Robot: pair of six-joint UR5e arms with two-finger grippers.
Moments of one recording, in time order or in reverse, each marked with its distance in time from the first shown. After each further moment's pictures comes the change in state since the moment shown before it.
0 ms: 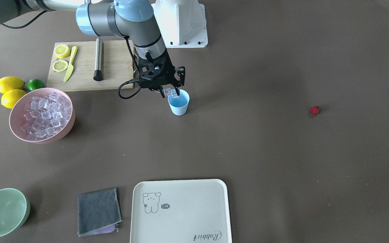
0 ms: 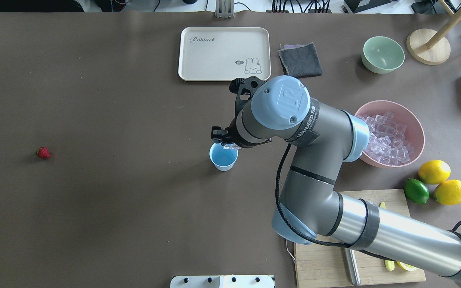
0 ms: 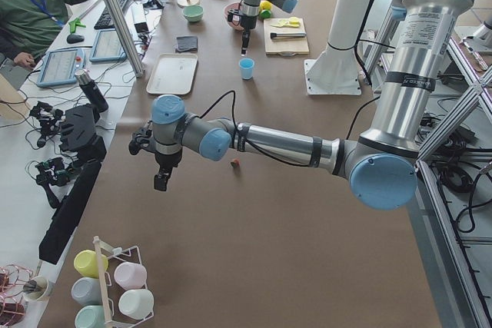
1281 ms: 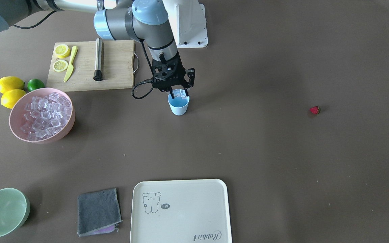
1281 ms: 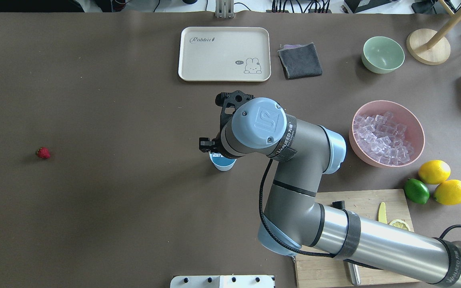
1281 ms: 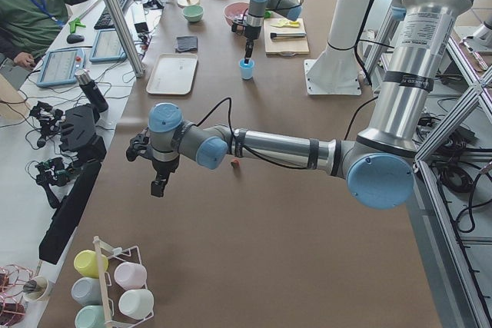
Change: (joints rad) left arm 0.000 -0.017 0.072 -0.070 0.002 -0.002; right arm -0.034 0.025 -0.063 0.049 -0.047 0.021
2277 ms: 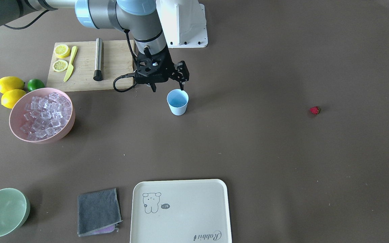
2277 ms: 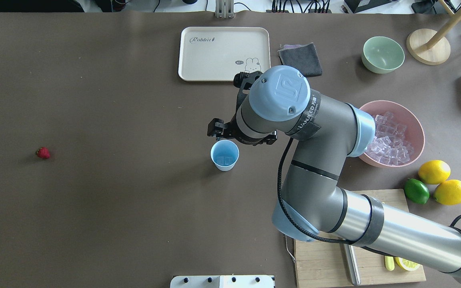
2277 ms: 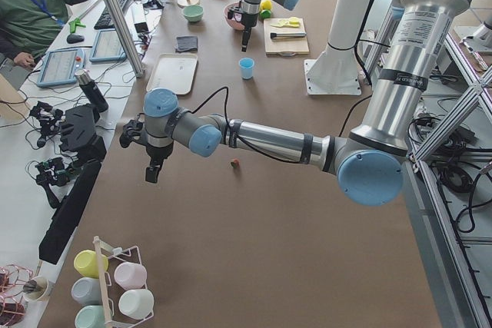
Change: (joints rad) left arm 0.012 -0.047 -0.038 0.008 -0.004 -0.151; right arm 0.100 -0.027 0.120 -0.167 0.119 0.036
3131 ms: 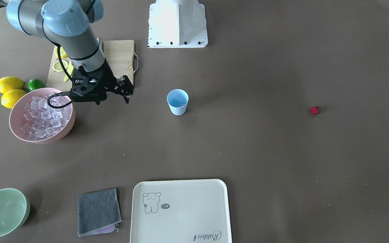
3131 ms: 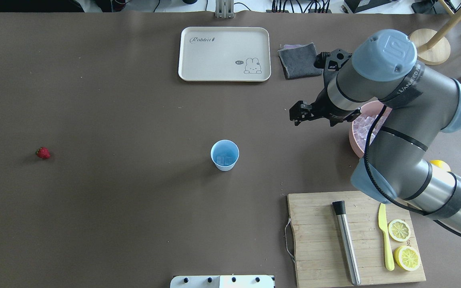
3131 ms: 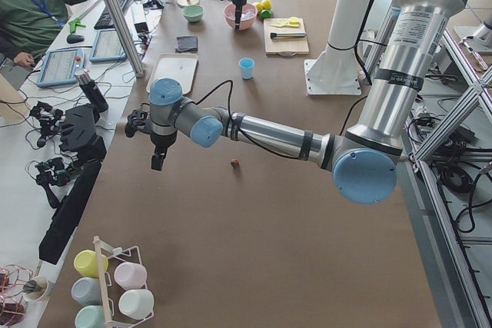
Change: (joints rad) left arm 0.034 0.001 -0.036 -0.006 0.001 -0.079; right arm 0.220 -0.276 0.106 -0.020 0.153 -0.326
